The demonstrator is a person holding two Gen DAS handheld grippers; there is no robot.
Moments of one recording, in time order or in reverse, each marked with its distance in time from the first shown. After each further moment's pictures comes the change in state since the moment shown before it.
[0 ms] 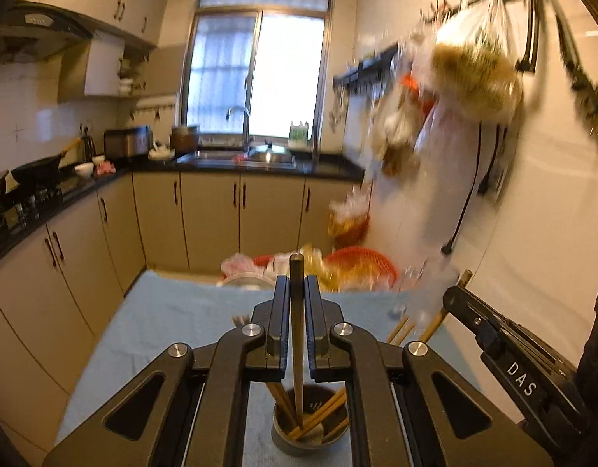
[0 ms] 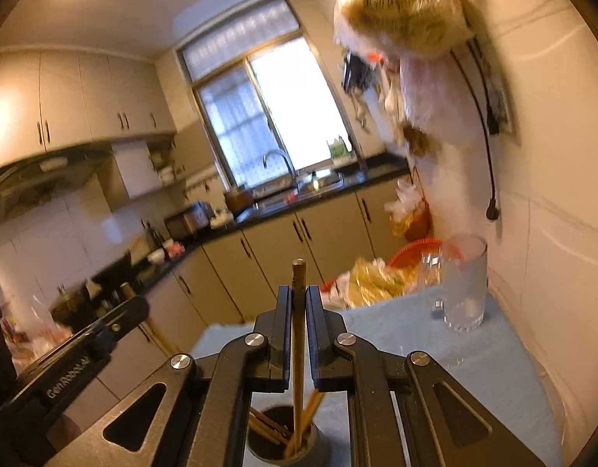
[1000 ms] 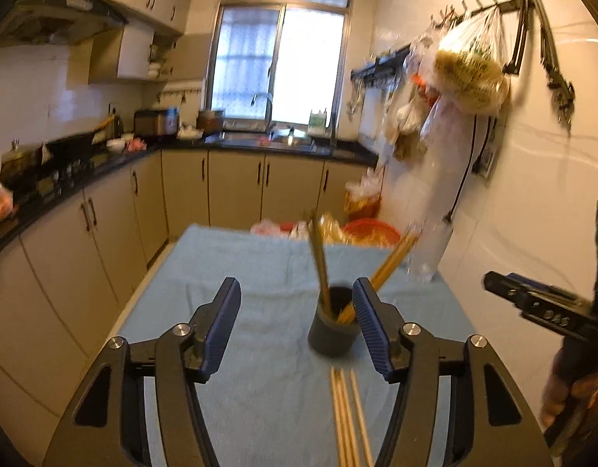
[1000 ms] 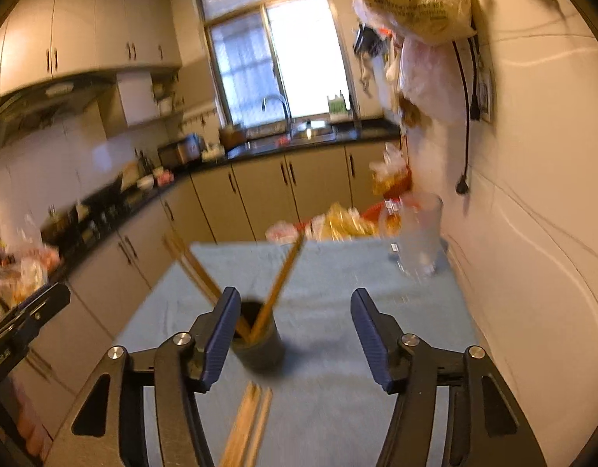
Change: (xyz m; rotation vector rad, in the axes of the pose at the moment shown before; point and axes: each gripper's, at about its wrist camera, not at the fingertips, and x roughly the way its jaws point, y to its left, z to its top) left arm -0.141 0.057 -0.091 -0.050 0.055 0.038; right arm -0.096 -0.007 -0.041 -0.168 0.233 -0.087
